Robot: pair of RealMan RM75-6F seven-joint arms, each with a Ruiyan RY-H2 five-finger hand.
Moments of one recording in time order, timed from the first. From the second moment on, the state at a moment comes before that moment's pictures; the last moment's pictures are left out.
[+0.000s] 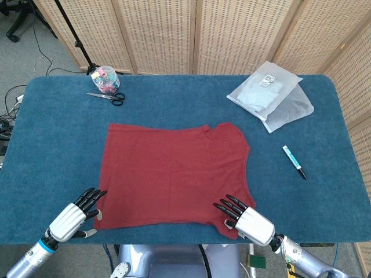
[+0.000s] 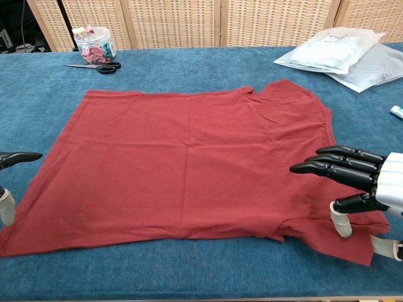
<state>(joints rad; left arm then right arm) -0.21 -1.71 0.23 -0.60 1.92 1.68 -0.54 0.42 -1.54 -0.24 -1.11 -2.03 1.49 0.07</state>
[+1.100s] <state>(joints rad) -0.23 -1.71 0.26 -0.61 1.90 1.67 -0.56 0.42 -1.54 -0.24 -1.11 -2.02 1.49 0.07</state>
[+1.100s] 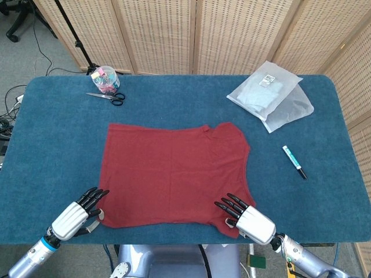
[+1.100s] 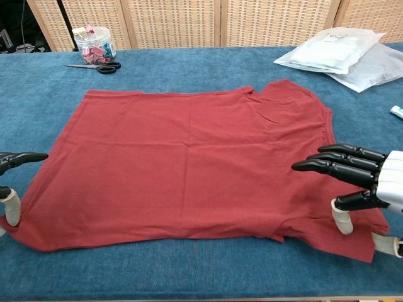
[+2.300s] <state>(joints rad) -0.17 -1.66 0.34 -0.66 1.95 1.82 -0.69 0.44 -1.46 -0.33 -1.17 -2.14 1.56 0.18</state>
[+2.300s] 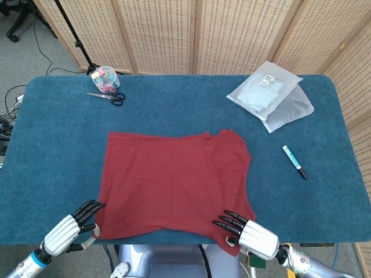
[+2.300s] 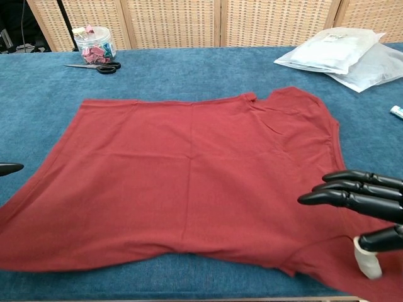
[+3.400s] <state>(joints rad) -0.03 -1.66 0.45 -0.52 2.06 2.02 -0.74 0.30 -1.44 -0.46 -1.07 -2.29 1.78 0.24</state>
